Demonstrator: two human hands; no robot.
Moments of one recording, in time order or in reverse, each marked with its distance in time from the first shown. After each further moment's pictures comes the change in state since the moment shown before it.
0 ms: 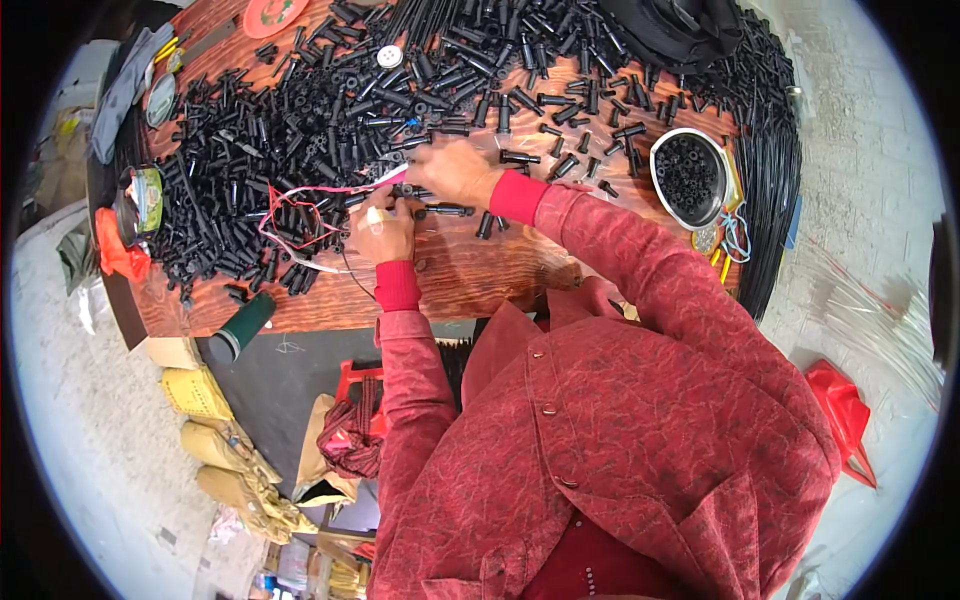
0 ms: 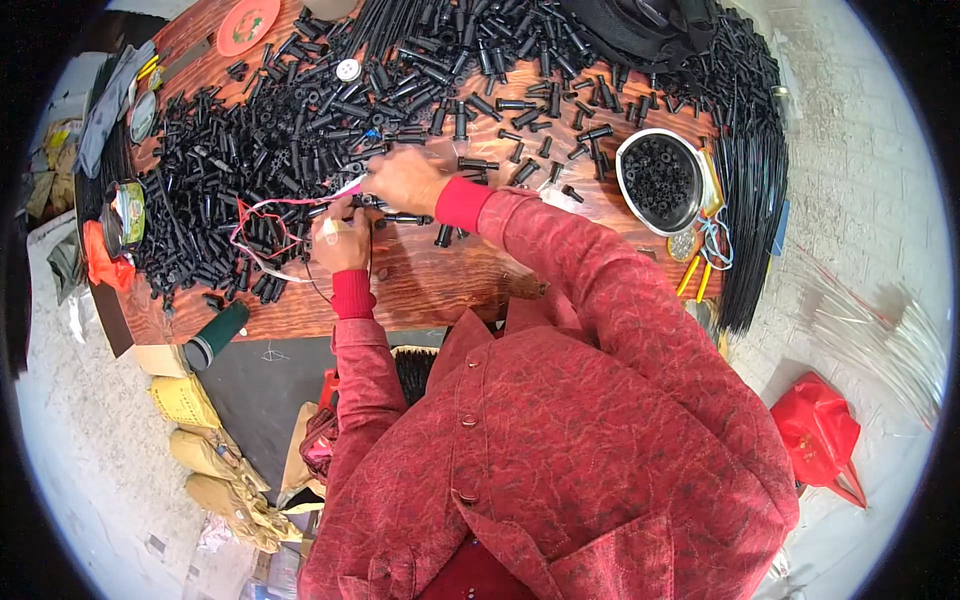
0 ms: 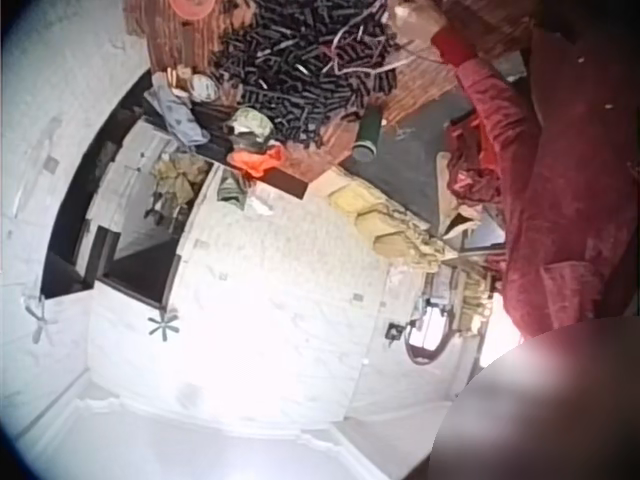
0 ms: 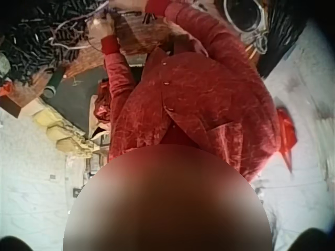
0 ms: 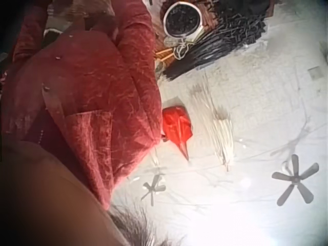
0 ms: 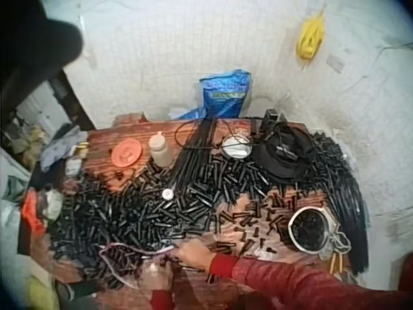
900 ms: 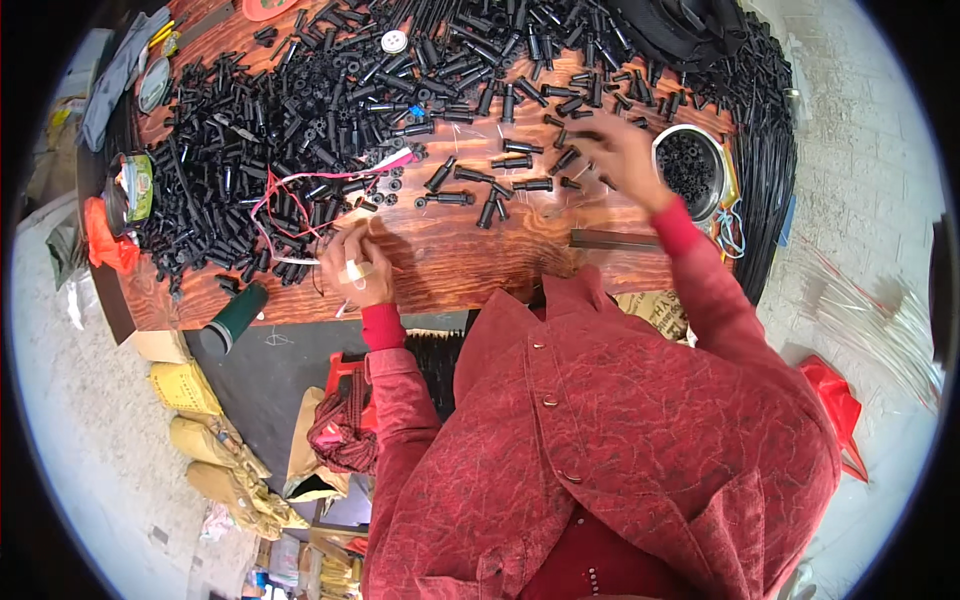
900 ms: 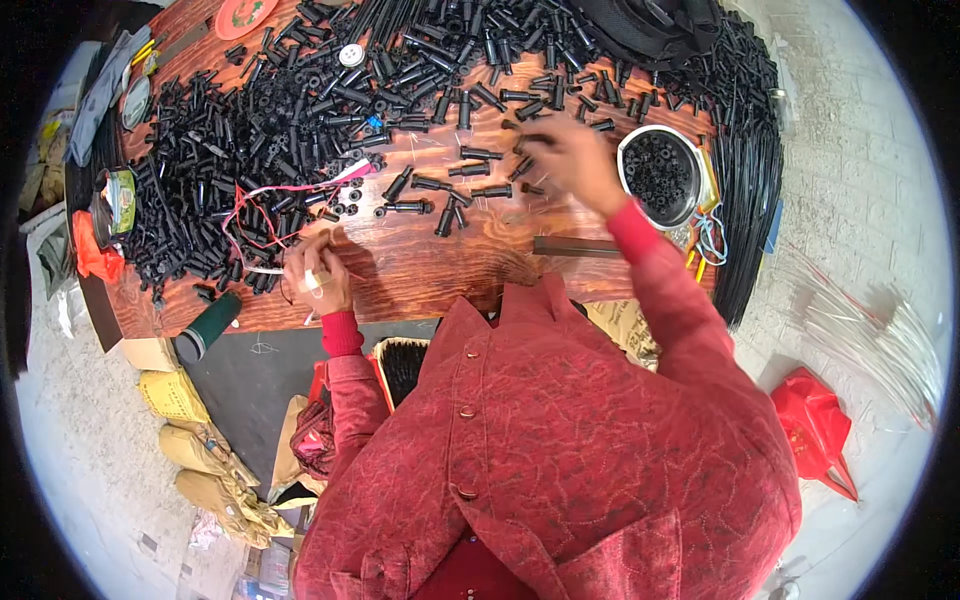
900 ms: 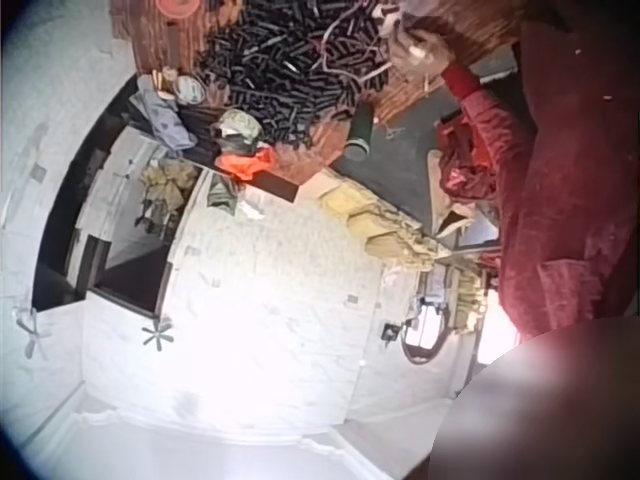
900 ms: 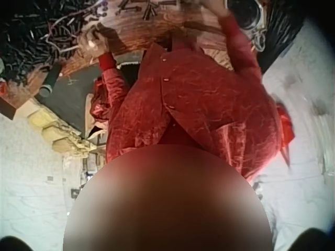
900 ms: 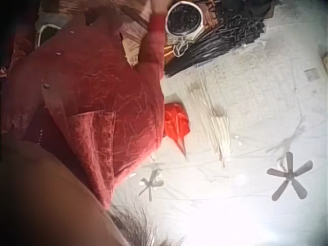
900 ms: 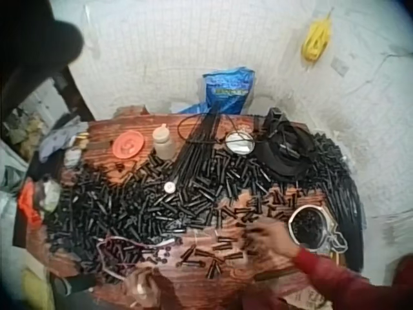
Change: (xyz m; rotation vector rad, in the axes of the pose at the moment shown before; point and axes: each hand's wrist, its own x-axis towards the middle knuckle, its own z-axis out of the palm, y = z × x) left_hand -0.049 -0.032 -0.048 -0.024 0.132 0.017; right_hand -0.145 0.083 -0.132 0.464 0.150 0.540
